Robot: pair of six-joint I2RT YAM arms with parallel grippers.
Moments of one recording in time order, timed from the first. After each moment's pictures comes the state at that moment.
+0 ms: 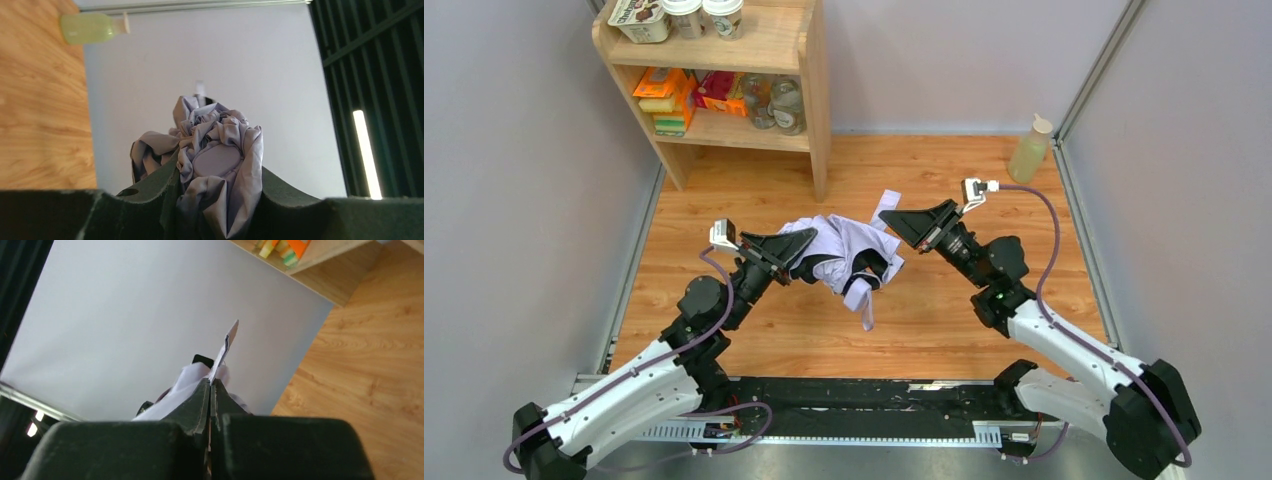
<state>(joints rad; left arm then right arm) -0.83 0.62 0.43 0.49 -0.21 -1.55 0.60 1.05 0.52 0.85 -0.24 1.33</state>
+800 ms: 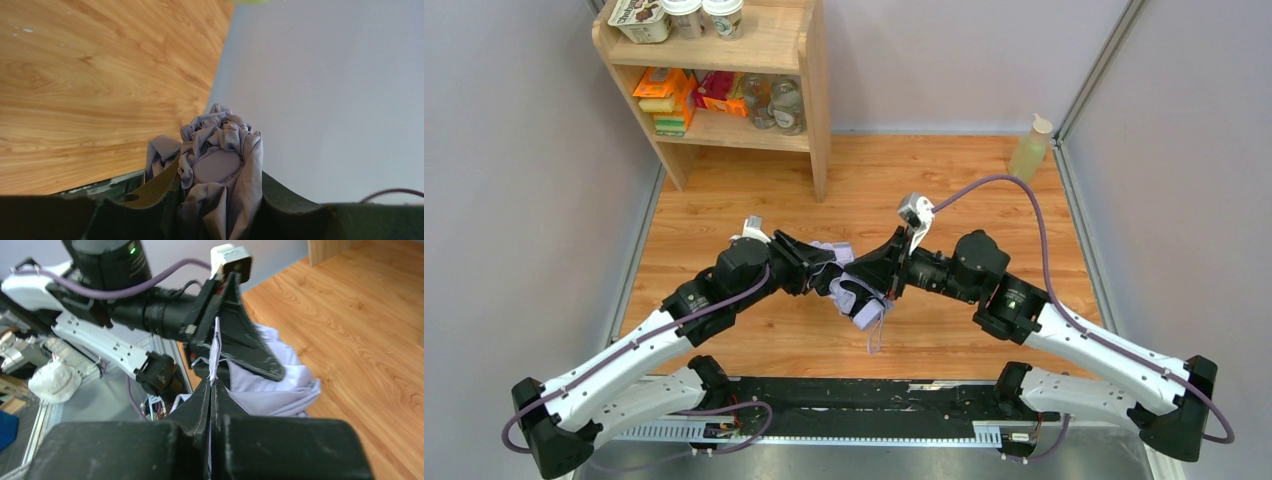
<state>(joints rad) -0.84 0.79 0.74 -0.29 -0.11 -1.58 0.98 0.92 0.88 0.08 -0.24 0.41</state>
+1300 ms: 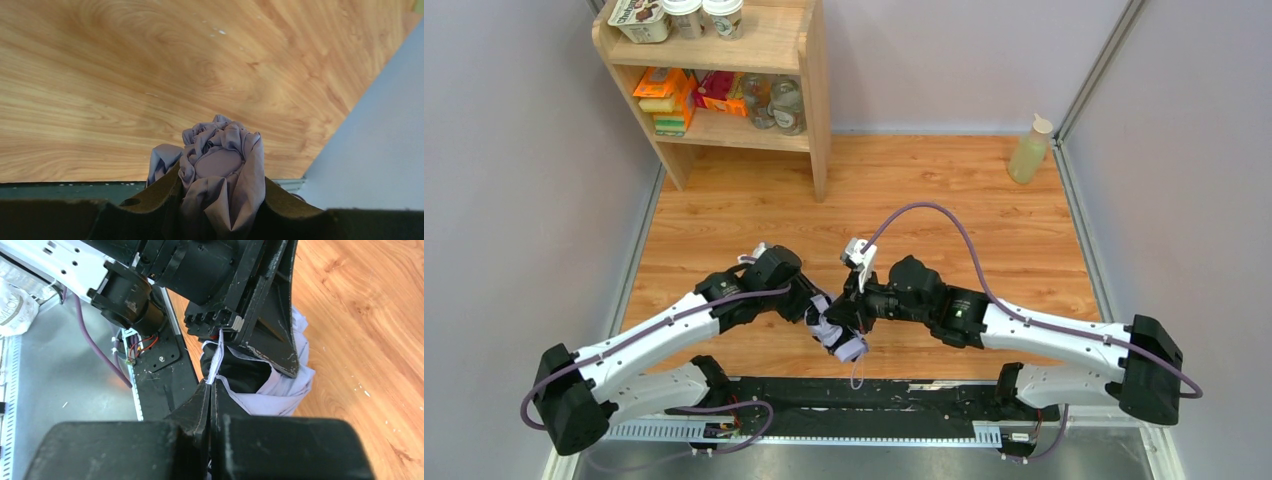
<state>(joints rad) -0.84 1.00 0.76 -0.64 -0.11 -1.51 1.15 1.14 0.80 0.05 -0.18 0.33</state>
